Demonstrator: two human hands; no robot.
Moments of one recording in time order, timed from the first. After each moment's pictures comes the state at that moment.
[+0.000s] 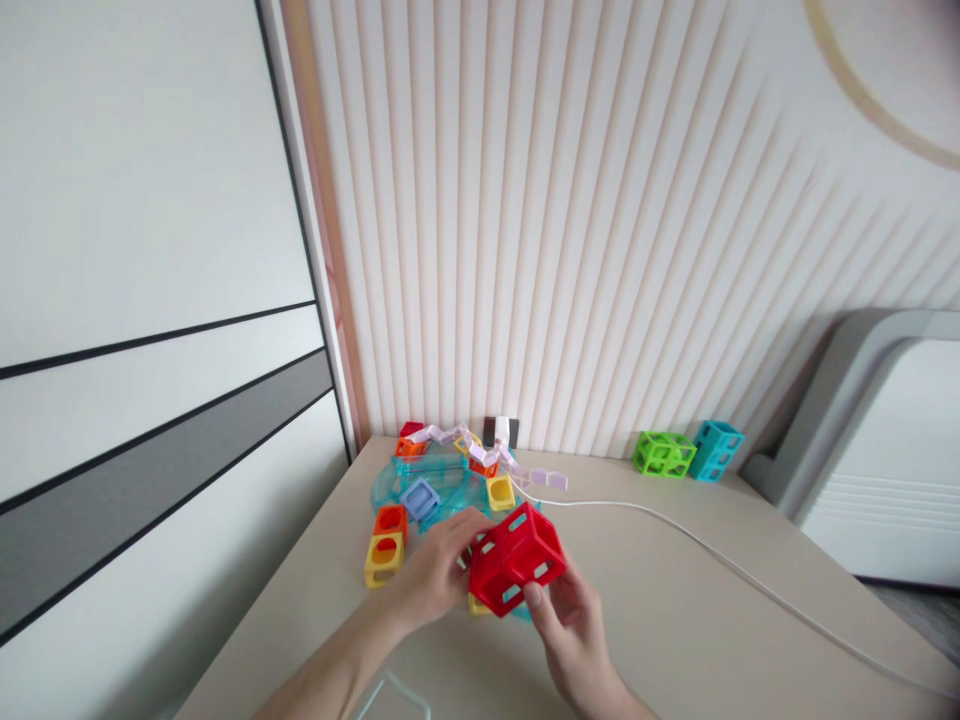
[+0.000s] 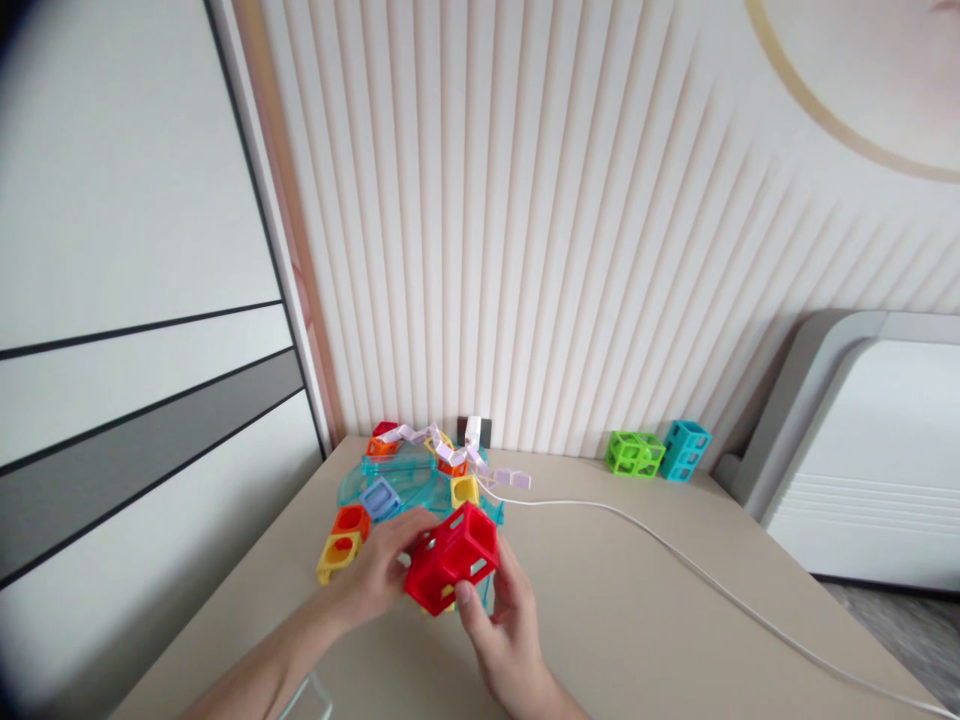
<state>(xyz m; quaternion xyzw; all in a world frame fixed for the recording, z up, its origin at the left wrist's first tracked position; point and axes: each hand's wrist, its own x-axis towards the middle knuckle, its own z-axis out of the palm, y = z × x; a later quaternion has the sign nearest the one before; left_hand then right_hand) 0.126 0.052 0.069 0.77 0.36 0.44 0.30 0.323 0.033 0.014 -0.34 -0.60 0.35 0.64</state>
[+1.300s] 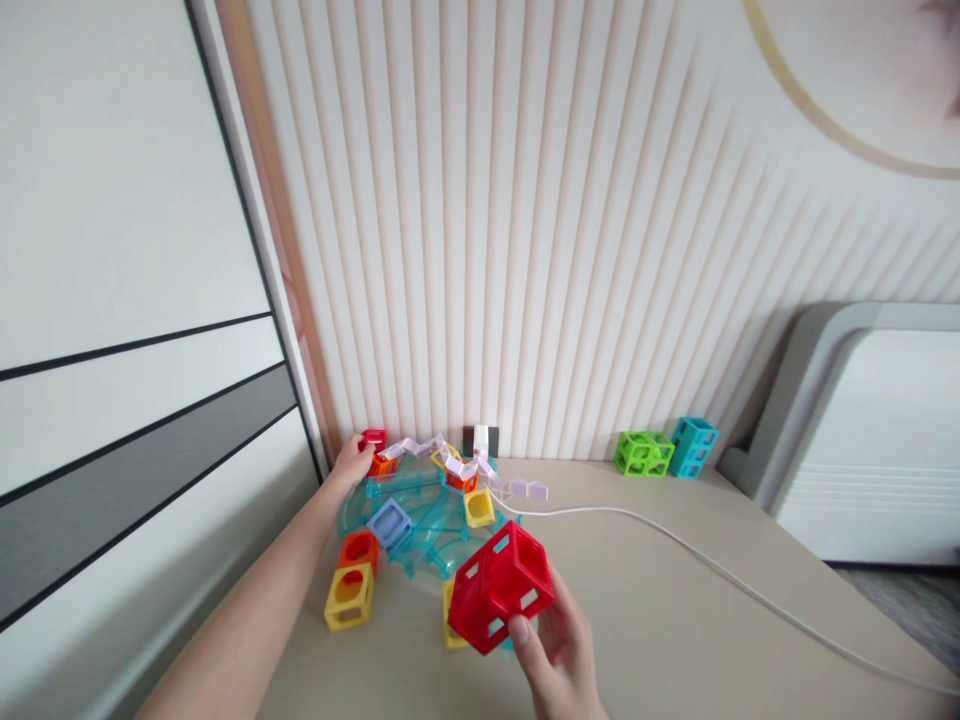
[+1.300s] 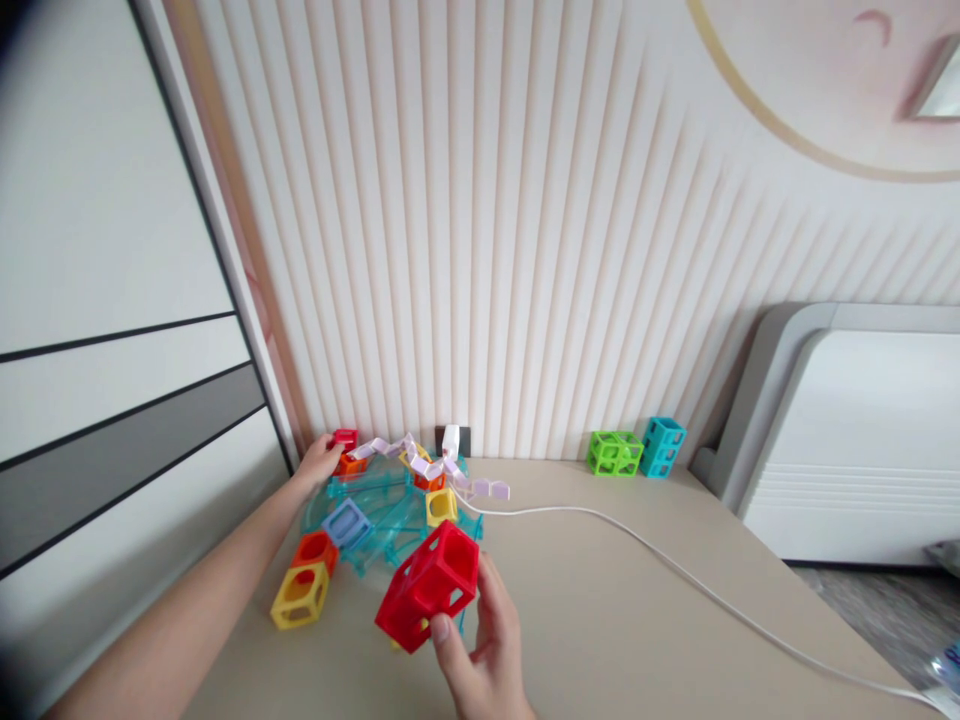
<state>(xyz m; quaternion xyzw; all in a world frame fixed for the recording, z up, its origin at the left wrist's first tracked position) -0.021 0.268 0.001 0.49 0.75 0.41 0.18 0.333 0.036 -0.010 -0.33 -0.60 0.30 0.67</state>
